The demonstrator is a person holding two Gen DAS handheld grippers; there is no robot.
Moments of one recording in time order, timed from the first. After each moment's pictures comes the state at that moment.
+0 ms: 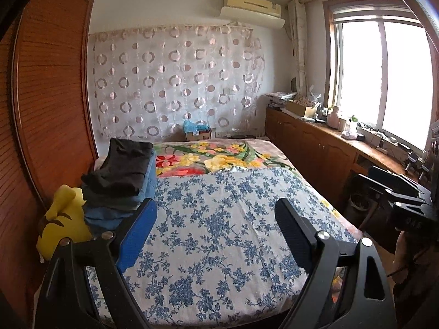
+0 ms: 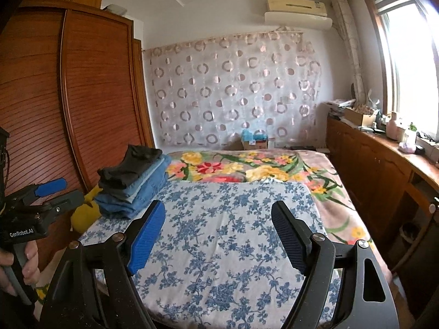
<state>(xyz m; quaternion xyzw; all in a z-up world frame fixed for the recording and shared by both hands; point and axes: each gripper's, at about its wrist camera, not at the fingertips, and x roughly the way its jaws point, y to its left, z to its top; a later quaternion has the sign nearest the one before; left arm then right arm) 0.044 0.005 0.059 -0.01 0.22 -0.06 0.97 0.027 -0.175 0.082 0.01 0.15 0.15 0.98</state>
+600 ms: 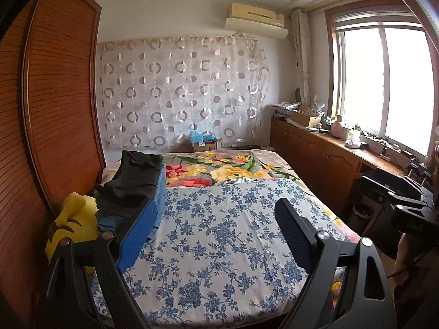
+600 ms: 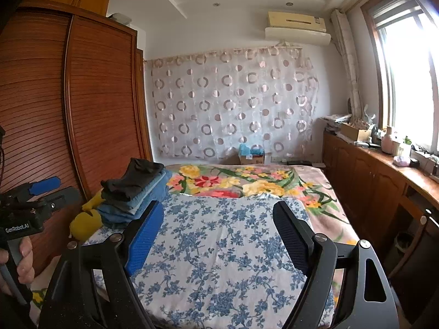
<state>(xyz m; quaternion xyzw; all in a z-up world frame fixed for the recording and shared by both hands) 0.024 0.013 0.075 -0.01 0.19 -0.04 0.98 0.013 -0.177 0.077 0.00 0.13 0.14 0.98</state>
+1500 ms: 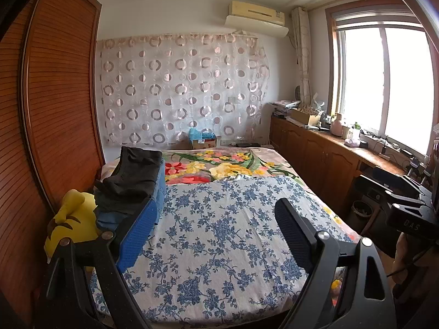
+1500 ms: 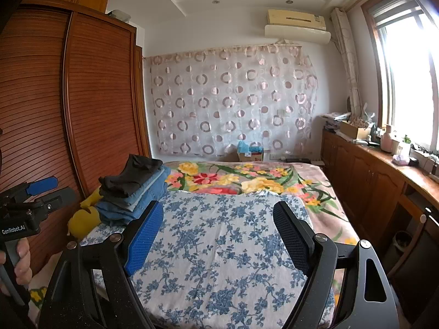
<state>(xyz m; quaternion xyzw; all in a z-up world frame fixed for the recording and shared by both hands) 0.024 0.013 0.077 -0.01 0.19 -0.04 0.98 0.013 -0.181 0.080 0.00 0.13 0.14 0.98</state>
